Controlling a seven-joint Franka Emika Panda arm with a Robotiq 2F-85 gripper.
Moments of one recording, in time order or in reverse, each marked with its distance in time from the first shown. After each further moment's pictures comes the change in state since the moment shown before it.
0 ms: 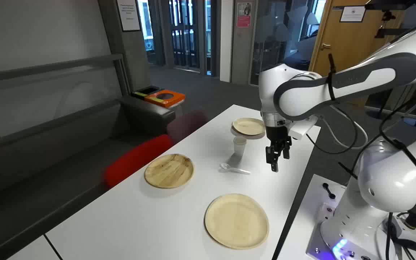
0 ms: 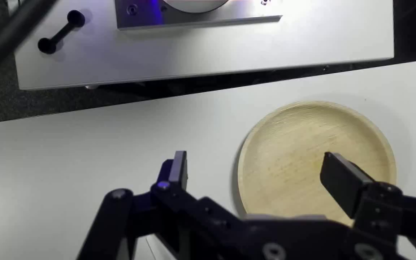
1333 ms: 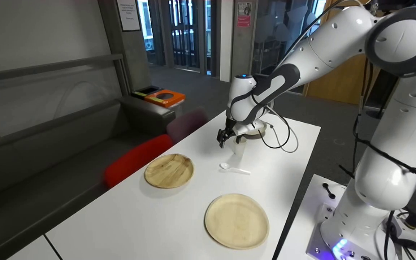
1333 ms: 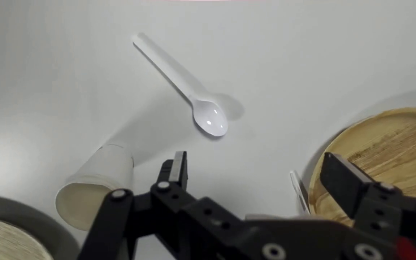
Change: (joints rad) arm -0.109 0.683 -0.055 0.349 -0.023 0.736 0.154
